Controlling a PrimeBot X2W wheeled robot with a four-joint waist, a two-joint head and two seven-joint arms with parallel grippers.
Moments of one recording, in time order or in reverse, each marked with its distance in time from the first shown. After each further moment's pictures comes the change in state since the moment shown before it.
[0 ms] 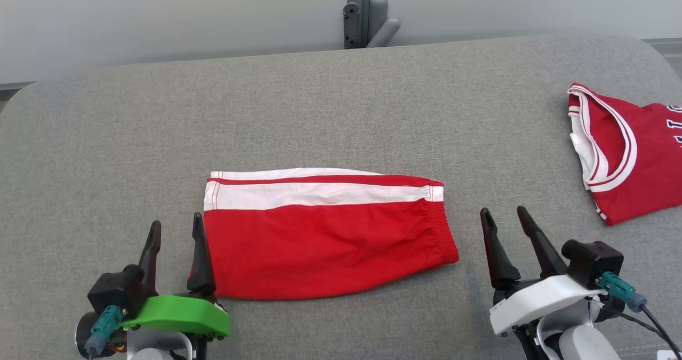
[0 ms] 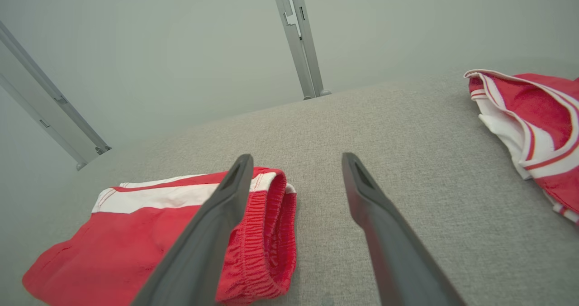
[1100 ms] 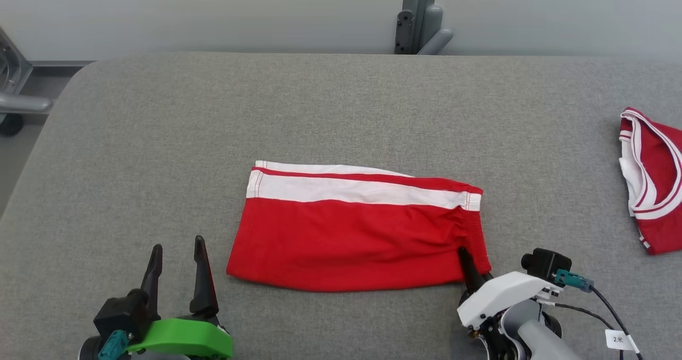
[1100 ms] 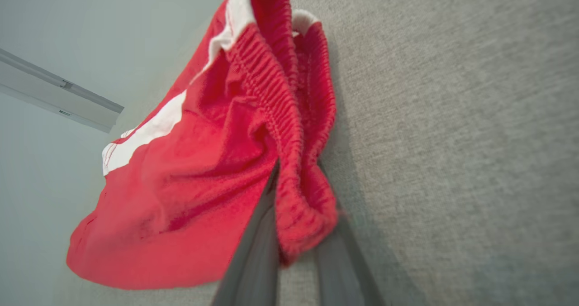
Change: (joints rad) left arm 0.092 -0.105 0.120 0.003 0.133 -0.075 -0.001; right arm -0.262 0.001 0.240 0.661 0.533 0.000 -0.071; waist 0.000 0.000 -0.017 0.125
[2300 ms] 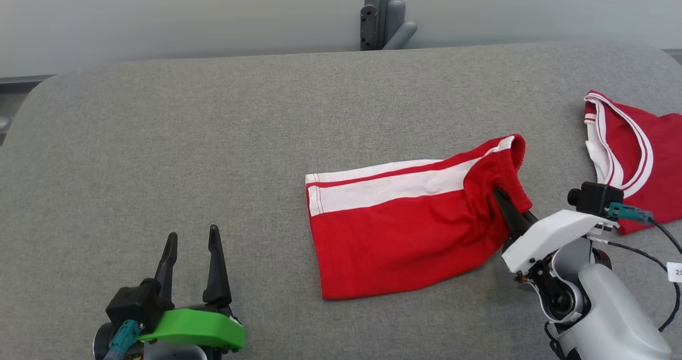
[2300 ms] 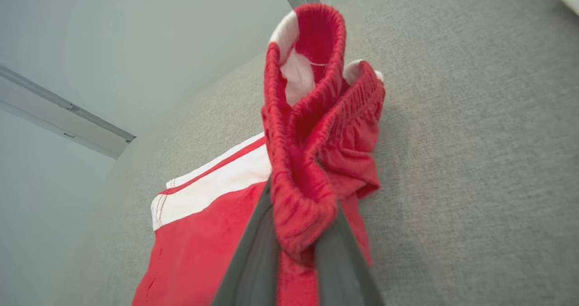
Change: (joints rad) left arm -0.032 -0.053 0.017 0.023 0.035 -0.055 0.000; right arm -0.018 -0.122 -0.168 -0.311 -0.068 -0.001 0.294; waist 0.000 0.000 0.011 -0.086
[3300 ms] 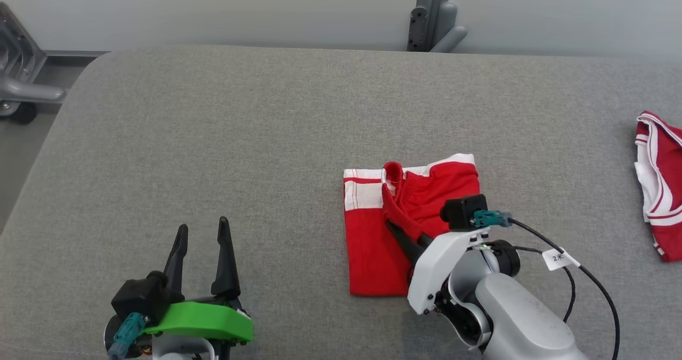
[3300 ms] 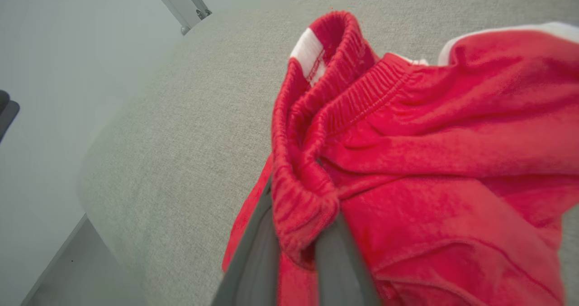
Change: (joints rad) left arm -0.020 -0.010 -0.023 -0.003 -0.036 -0.011 0.000; right arm -0.077 0.120 0.317 0.058 -0.220 0.000 0.011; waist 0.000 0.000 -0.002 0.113
